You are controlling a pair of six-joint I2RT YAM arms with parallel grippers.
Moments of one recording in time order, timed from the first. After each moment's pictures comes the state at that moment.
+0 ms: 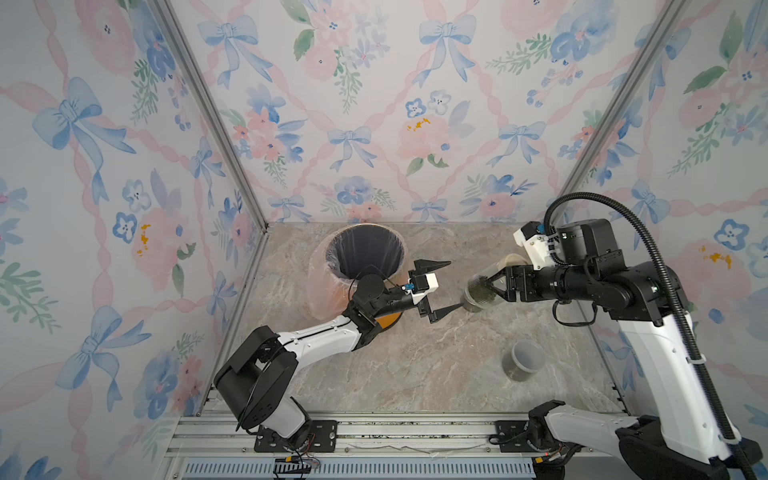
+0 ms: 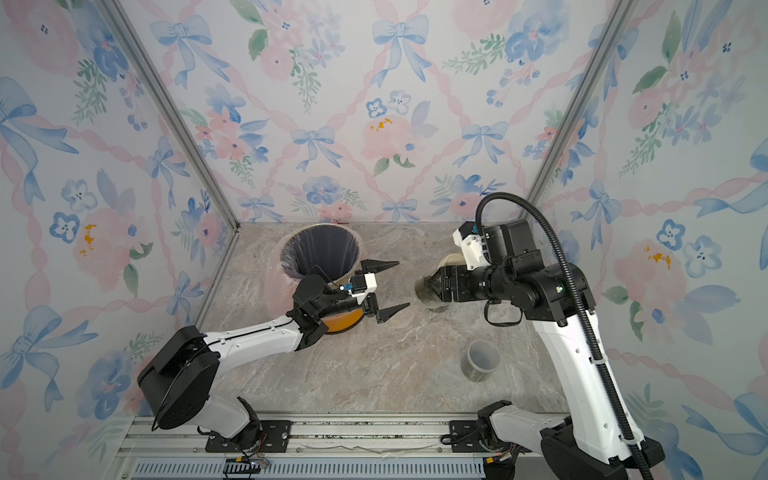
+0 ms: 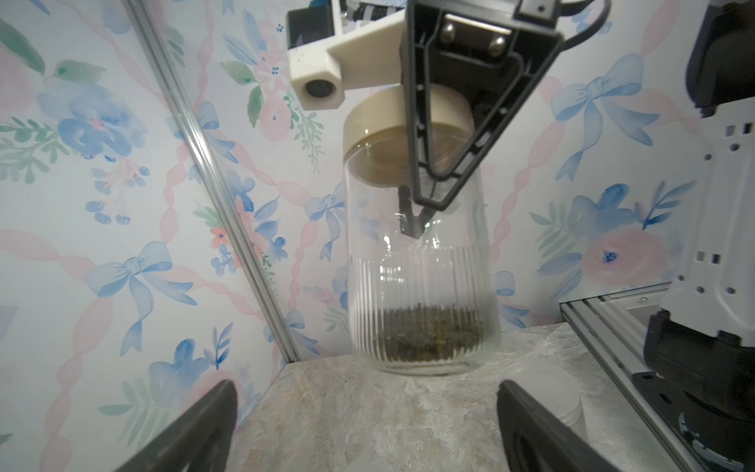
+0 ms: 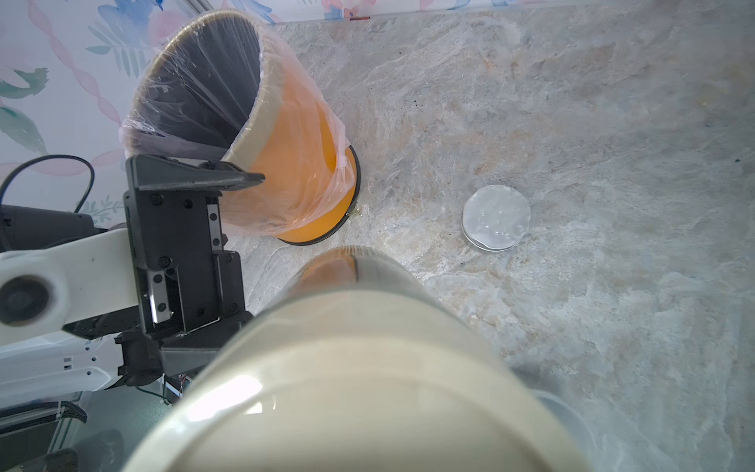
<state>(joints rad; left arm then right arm) -0.77 1.54 0.86 0.97 0.64 0.21 0.37 1.22 1.79 -1.40 -0.24 0.26</state>
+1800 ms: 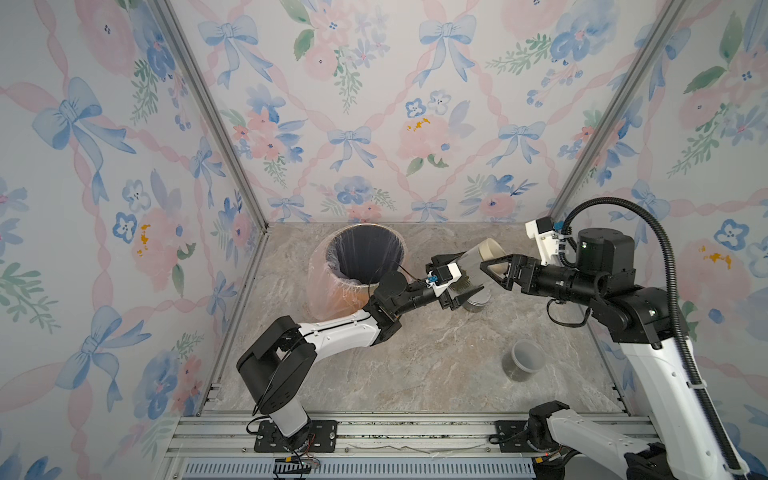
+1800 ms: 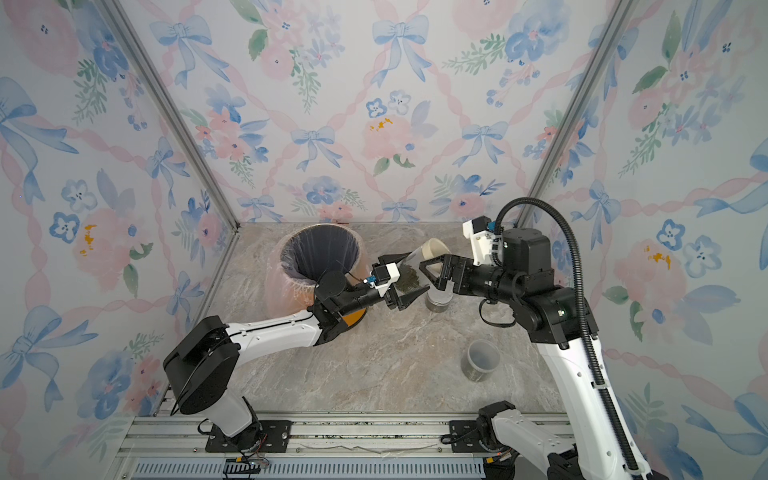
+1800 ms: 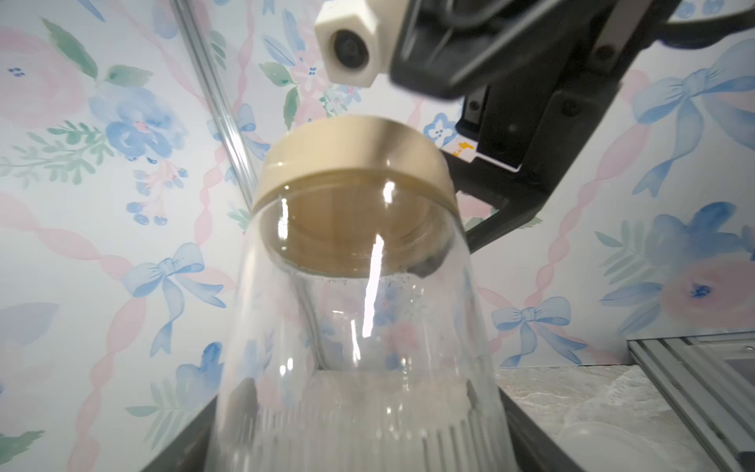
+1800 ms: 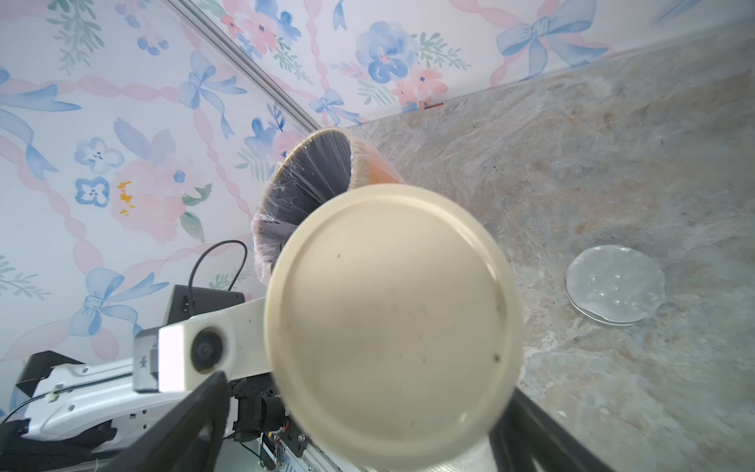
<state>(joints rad) -0.88 1.63 0.99 0.94 0.32 0.27 0.30 1.03 1.52 -0.96 -0.47 0.50</state>
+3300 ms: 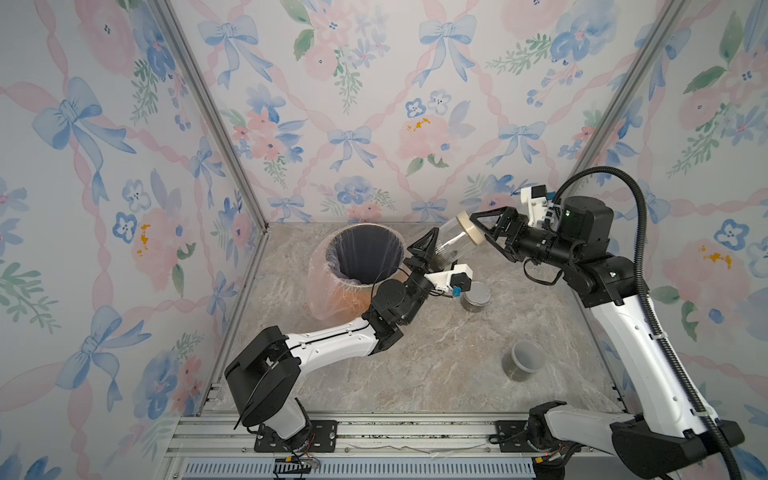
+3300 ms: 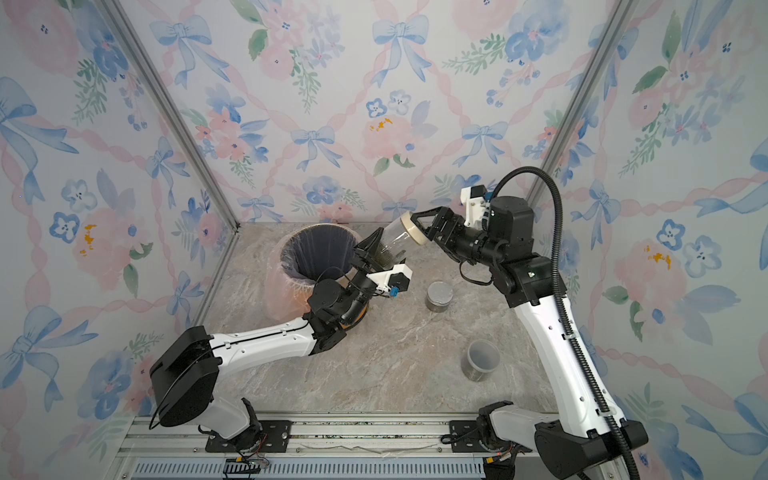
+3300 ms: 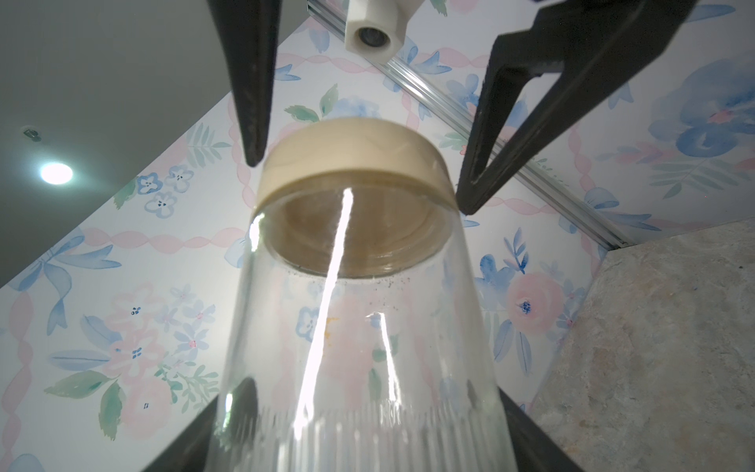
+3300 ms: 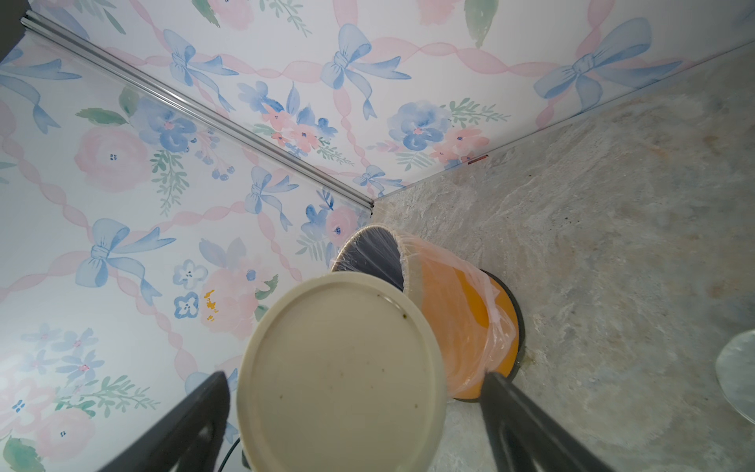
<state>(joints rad) -0.96 1.57 1.00 0.97 -0.31 1.10 0.29 1.24 1.59 -0.64 -0.49 0.83</state>
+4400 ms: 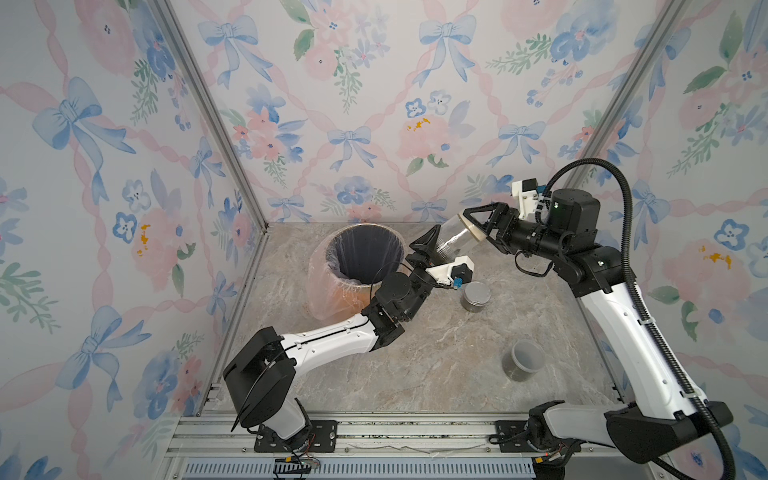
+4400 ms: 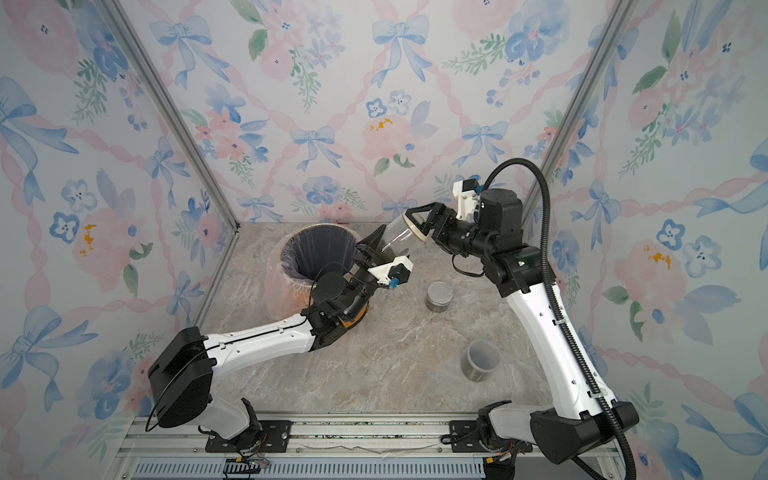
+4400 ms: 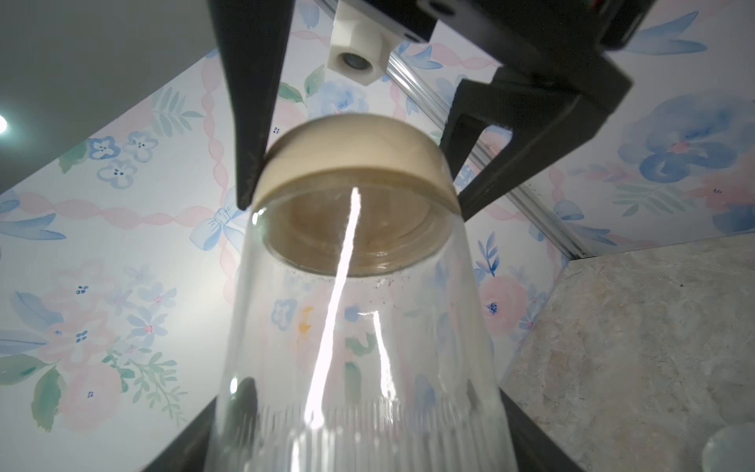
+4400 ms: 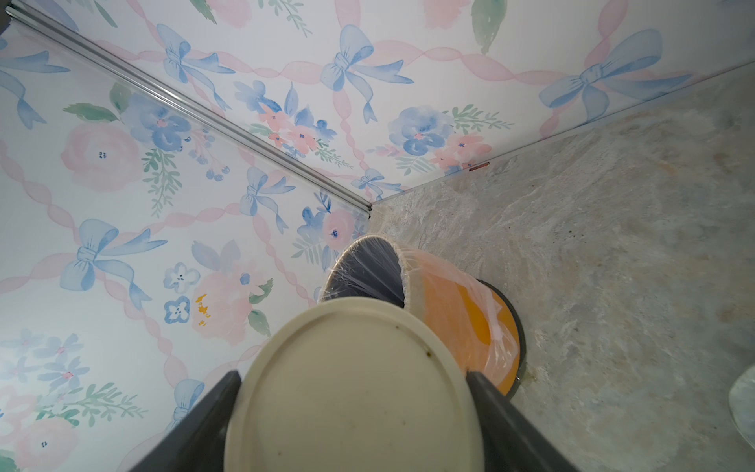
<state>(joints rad) -0.96 1.54 1.07 0.78 -0.30 0.91 0.32 1.30 1.63 -0.62 -0.47 0.80</state>
